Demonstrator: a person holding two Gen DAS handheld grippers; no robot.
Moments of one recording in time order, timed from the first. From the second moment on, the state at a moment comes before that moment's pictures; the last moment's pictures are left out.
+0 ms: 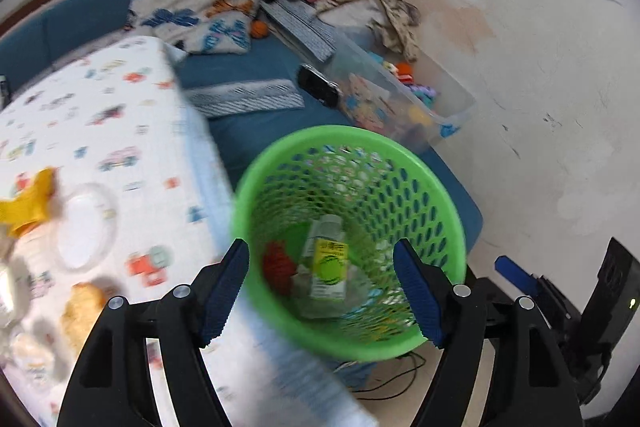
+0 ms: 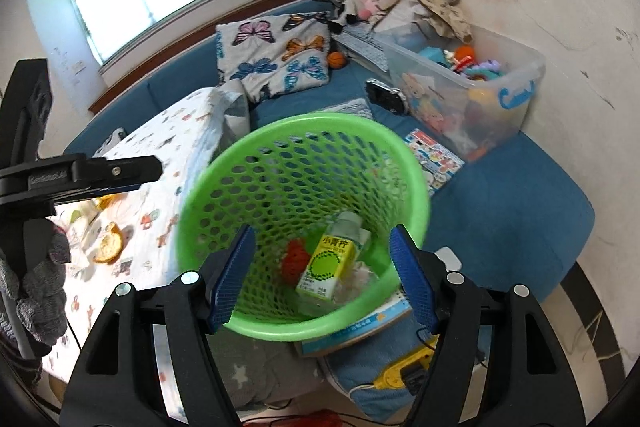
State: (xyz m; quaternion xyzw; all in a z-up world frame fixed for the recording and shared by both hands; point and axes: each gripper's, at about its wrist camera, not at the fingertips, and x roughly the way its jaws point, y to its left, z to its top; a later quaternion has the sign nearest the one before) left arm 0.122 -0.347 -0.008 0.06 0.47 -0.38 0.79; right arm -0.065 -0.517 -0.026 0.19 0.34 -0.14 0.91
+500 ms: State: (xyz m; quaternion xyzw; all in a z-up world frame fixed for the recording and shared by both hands) left arm 0.119 -0.184 0.003 0.03 0.44 -0.25 0.86; right arm -0.015 -0.427 -0.007 0.13 0.35 -0.04 0.93
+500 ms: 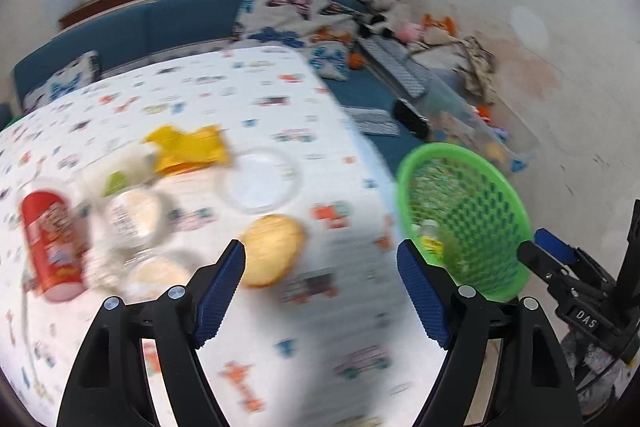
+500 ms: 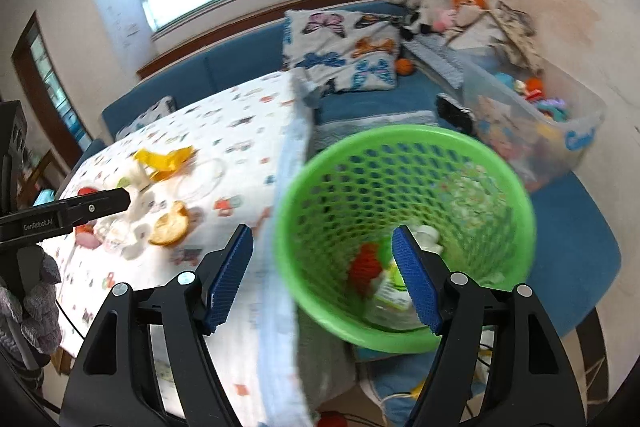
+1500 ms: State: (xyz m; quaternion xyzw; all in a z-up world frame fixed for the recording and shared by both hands) left arm 0.116 -0.036 -0.044 -0.02 0.47 -0.13 0.87; right arm 0.112 -0.269 -0.079 0.01 0.45 0.12 0.89
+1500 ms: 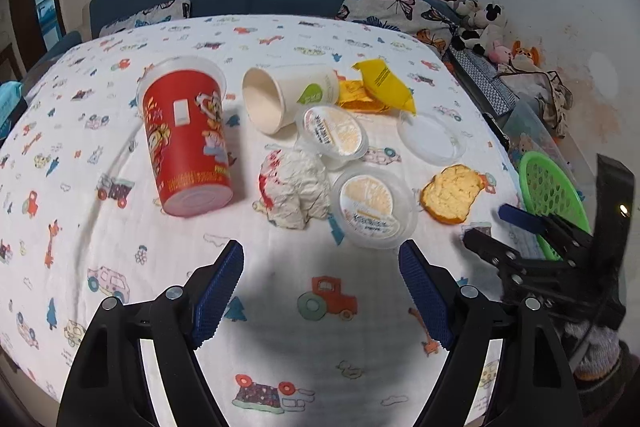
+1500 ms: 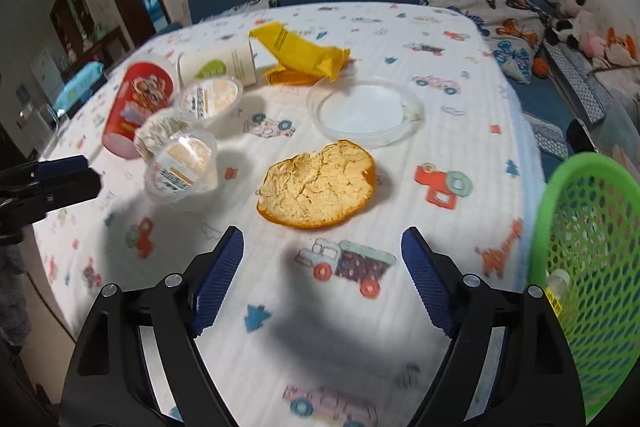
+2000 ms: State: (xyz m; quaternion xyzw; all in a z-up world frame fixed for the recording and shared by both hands) left arm 0.124 -0.047 -0.062 -0.02 0.48 -0.16 0.86; right arm 0.138 -0.257 -0.092 -0.03 0.45 0.12 0.88
